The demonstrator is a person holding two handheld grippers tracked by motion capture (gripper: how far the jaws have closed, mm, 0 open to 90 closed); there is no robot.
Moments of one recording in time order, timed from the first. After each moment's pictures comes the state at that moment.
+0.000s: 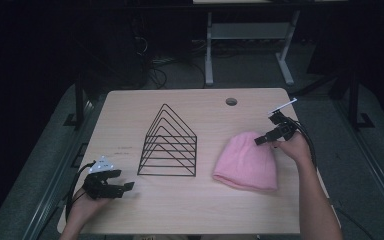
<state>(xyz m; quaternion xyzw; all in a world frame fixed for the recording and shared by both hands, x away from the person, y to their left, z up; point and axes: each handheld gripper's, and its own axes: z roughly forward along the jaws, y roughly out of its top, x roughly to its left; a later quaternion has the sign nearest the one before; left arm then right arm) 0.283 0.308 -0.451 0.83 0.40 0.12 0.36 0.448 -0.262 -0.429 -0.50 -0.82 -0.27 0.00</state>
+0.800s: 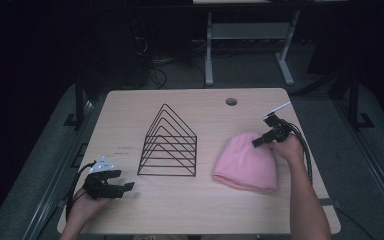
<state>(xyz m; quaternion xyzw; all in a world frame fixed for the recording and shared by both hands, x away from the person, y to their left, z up) 0.284 0.309 -0.452 0.83 0.40 0.12 0.36 0.455 -0.254 -0.447 -0.50 -0.82 -0.26 0.02</state>
